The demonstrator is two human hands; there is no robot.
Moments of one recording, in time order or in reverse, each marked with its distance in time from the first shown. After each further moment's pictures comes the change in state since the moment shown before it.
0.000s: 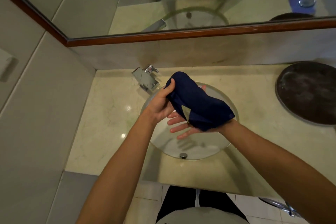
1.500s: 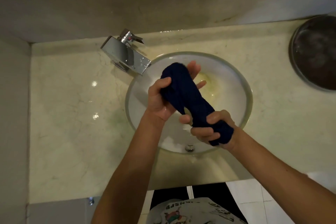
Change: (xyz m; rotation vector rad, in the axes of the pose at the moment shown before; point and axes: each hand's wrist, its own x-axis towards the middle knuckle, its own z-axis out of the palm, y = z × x) left_hand 0.069 -0.042 -0.085 -0.418 -0.451 -0.110; right_hand 0.055 0.060 0.036 0.461 -0.838 0.064
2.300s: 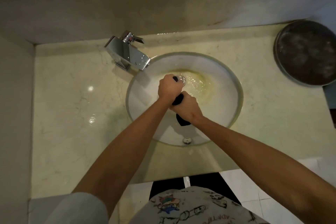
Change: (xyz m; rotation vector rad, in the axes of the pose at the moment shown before) left_hand 0.053 -0.024 -0.054 1.493 0.919 -0.223; right_hand 0.060 0.006 -0.068 -1.534 1.402 0.006
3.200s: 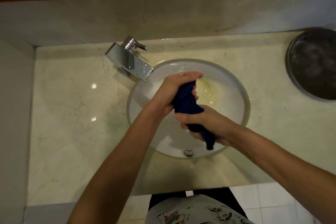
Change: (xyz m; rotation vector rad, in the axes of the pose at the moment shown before) left_hand -0.054 0.049 -0.066 -0.919 -0.561 0.005; right_hand -0.073 -0.058 -0.099 0.561 -0.612 0.092
